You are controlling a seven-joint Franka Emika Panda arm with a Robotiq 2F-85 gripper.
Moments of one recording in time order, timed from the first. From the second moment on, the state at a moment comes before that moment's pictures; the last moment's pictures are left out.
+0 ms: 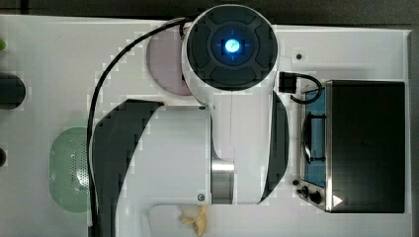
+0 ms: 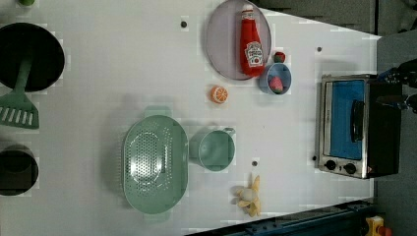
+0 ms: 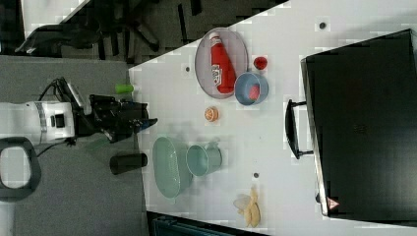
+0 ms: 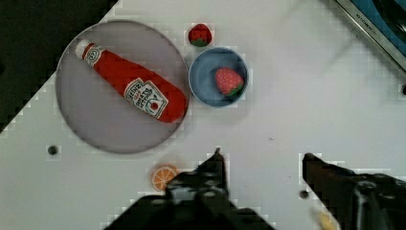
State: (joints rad) arm 0.02 -0.03 -0.01 -1.80 -0.03 0.21 0.06
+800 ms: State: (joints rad) arm 0.00 -0.35 -0.07 -1.97 -0.03 0.16 0.06
